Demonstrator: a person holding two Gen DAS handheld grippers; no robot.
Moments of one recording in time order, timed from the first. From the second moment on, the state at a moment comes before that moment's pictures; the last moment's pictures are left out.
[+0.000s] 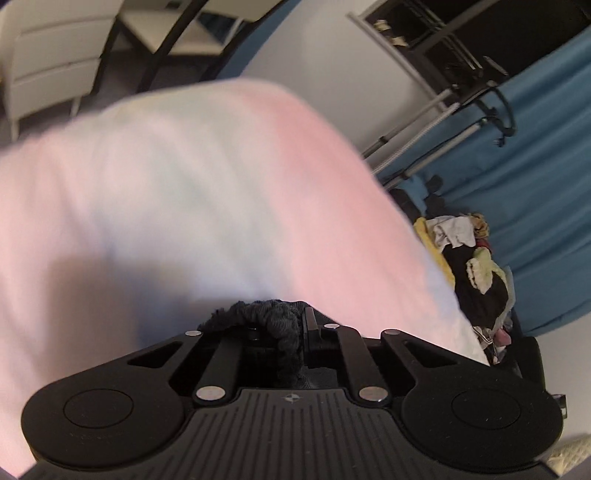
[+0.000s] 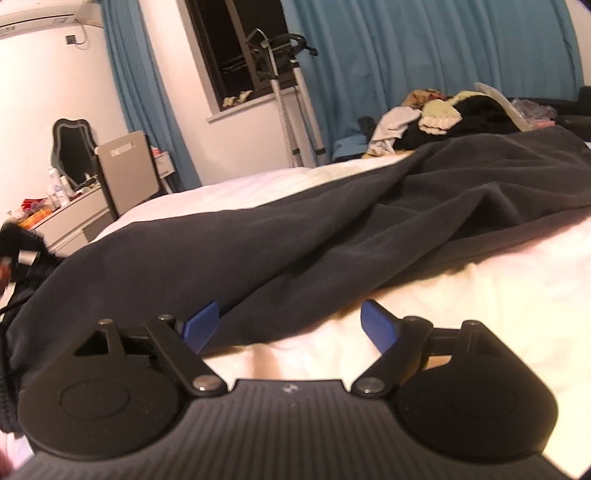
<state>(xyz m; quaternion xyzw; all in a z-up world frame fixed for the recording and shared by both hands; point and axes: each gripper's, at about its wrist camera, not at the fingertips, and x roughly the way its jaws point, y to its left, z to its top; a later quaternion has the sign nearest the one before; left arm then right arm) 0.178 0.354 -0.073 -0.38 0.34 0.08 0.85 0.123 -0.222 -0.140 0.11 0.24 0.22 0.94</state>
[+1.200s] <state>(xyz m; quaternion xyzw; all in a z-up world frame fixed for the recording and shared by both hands) 0.164 0.313 -0.049 -0.37 0.31 0.13 0.87 0.153 -0.230 -0.151 0.14 0.21 0.20 0.95</state>
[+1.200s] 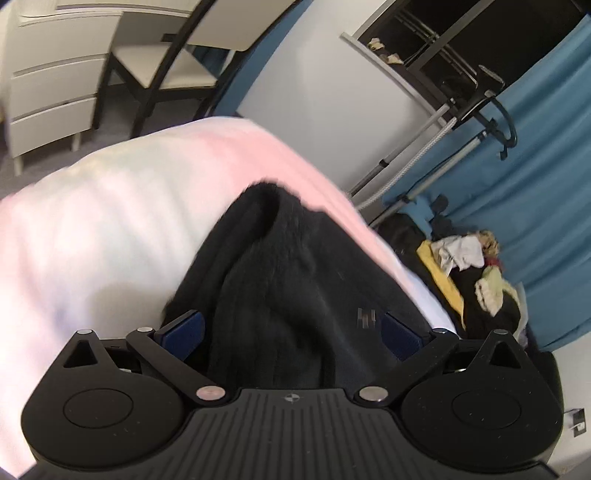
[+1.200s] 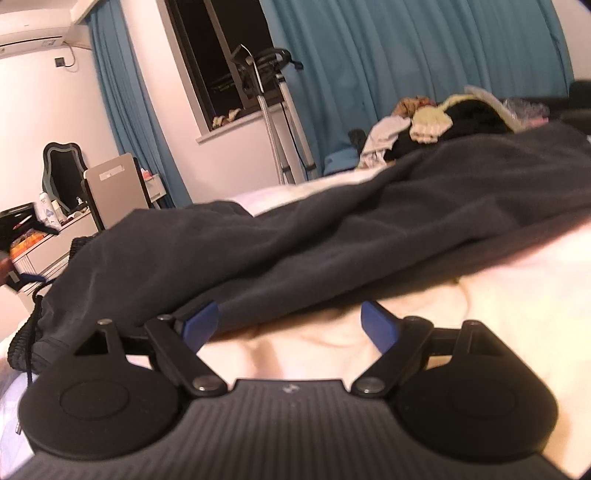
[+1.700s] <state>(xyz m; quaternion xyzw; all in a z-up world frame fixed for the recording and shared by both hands) 0.059 0.198 -0.107 -0.55 0.33 0.17 0.75 0.118 -0.265 -0.122 0.18 0.19 0.17 0.95</state>
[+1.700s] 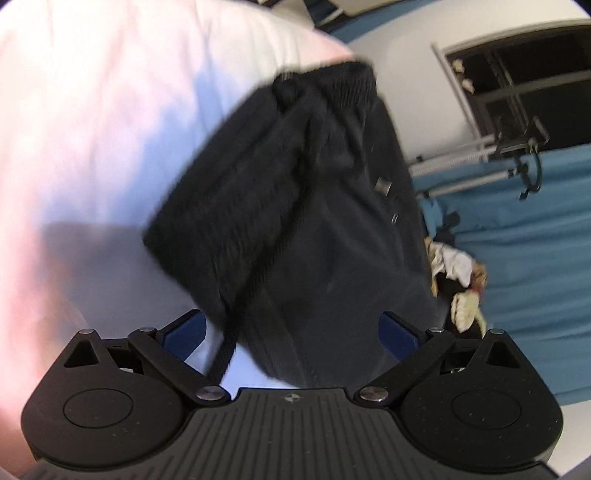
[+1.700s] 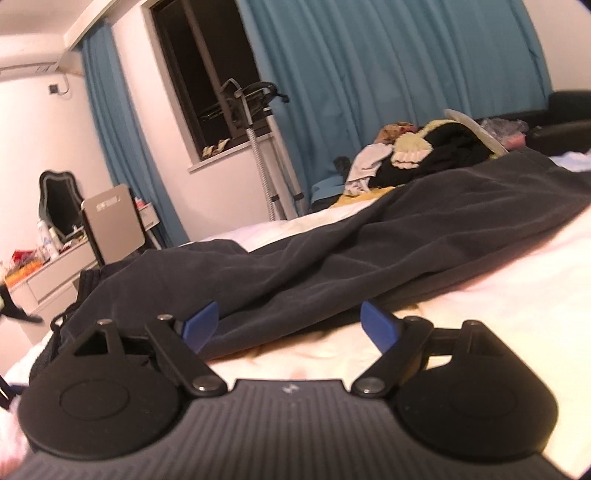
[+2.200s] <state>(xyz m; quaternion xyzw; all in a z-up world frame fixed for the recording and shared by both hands) 0.056 0.208 -0.140 -0.60 0.28 0.21 0.71 0.126 -0.296 -0.122 0.27 0.22 0.12 0.93</state>
